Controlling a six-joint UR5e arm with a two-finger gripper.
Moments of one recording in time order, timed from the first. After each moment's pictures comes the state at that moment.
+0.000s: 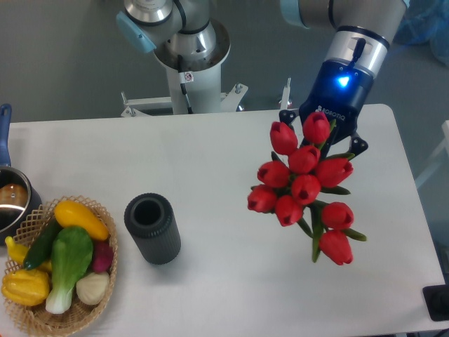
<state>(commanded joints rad) 2.76 -1.78 -1.55 -0.89 0.55 0.96</state>
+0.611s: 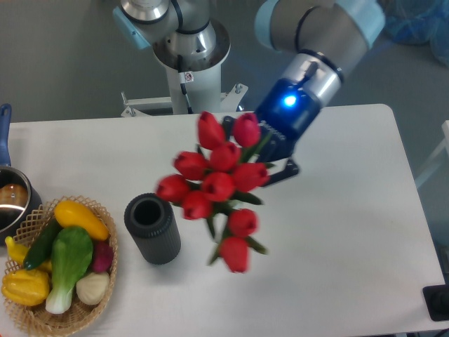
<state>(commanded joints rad) 2.61 -1.79 -1.63 -0.87 0.32 0.97</state>
